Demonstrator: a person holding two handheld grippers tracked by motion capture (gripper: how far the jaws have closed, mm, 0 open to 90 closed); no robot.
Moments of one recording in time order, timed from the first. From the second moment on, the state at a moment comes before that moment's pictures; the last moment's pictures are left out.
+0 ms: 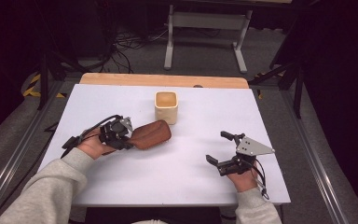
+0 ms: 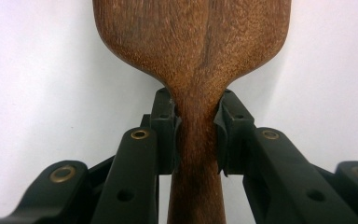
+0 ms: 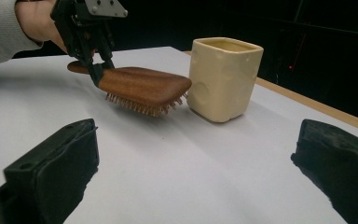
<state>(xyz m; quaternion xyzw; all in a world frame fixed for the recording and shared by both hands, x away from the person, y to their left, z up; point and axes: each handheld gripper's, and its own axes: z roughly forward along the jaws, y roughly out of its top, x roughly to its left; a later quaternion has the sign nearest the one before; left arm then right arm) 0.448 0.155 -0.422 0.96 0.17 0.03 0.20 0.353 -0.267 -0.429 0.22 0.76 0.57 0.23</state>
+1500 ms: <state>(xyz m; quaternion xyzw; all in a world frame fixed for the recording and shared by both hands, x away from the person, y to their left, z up) 0.373 0.168 -0.417 0.83 0.19 0.13 0.50 0.350 -0.256 -0.421 0.20 0.76 0.57 0.23</state>
